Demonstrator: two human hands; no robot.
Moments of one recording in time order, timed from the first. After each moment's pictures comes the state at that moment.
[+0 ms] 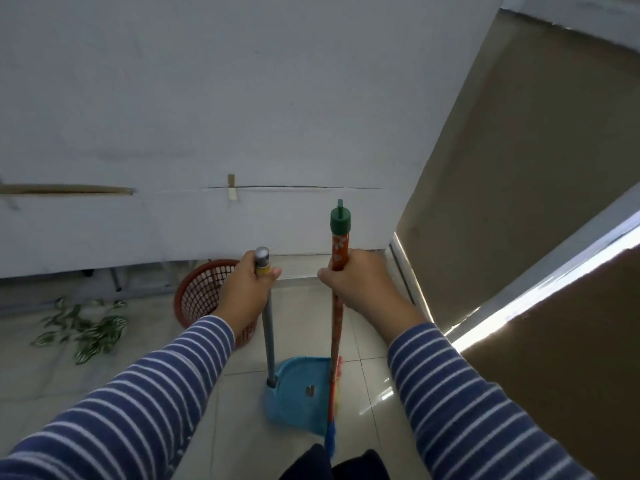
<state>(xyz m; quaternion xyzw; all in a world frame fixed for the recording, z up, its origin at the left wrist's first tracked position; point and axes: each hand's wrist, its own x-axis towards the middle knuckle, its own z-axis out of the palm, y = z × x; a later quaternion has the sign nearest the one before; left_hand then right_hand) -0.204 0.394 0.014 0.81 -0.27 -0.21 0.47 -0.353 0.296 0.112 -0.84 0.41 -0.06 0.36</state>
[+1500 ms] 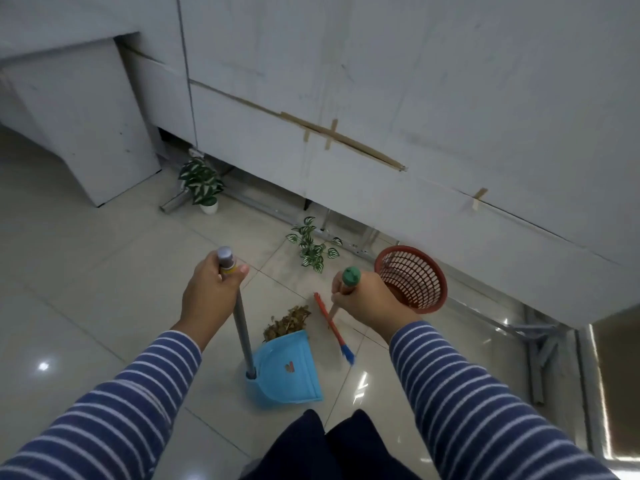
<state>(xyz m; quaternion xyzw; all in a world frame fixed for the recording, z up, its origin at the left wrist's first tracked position) -0.142 0.978 -0.004 0.87 0.08 -0.02 0.49 -0.176 0.735 0.031 -0.95 0.08 0.14 0.26</state>
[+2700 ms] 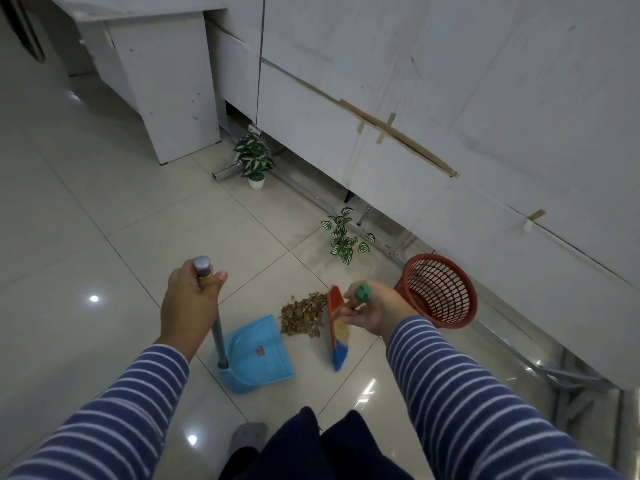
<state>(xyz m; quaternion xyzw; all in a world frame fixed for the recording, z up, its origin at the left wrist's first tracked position) -0.232 1.009 -0.033 0.87 0.22 0.08 0.44 -0.185 0.741 -0.006 -0.61 0.40 0.27 0.62</state>
